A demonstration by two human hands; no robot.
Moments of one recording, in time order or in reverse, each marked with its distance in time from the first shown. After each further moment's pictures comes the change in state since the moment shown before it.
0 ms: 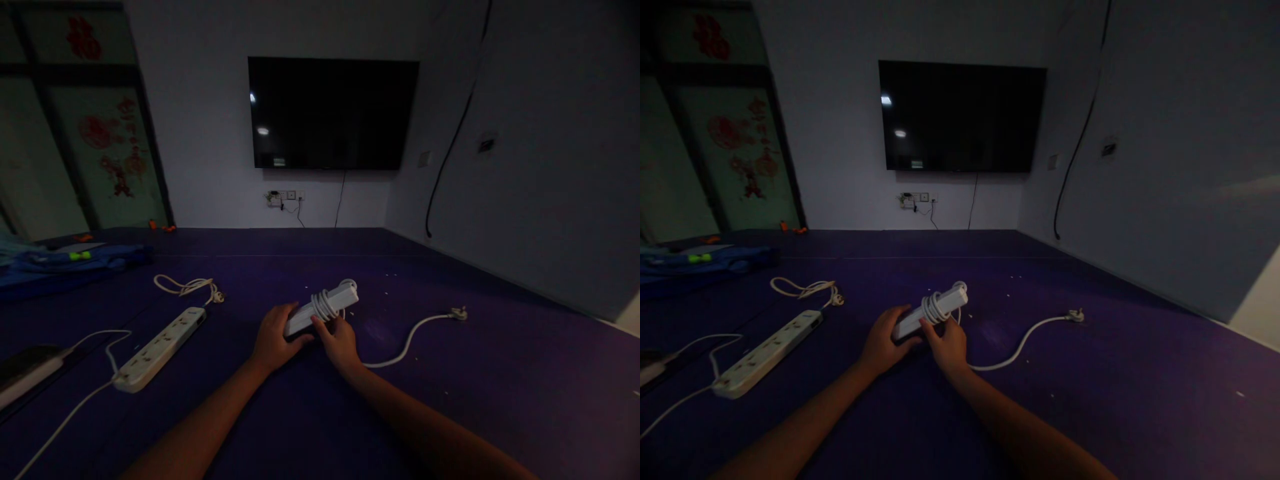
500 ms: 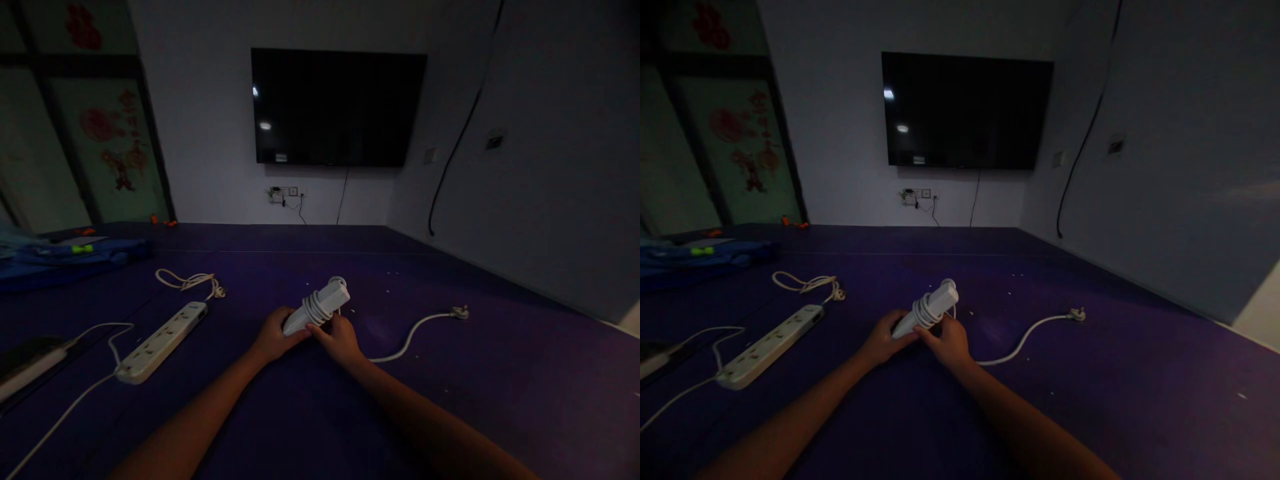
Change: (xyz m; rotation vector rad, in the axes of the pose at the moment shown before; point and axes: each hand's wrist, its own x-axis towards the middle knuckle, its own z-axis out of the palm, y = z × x) left_hand 0.004 0.001 -0.004 -0.381 -0.222 -0.302; right_hand 0.004 0.002 -0.008 -0.204 -0.192 -0.153
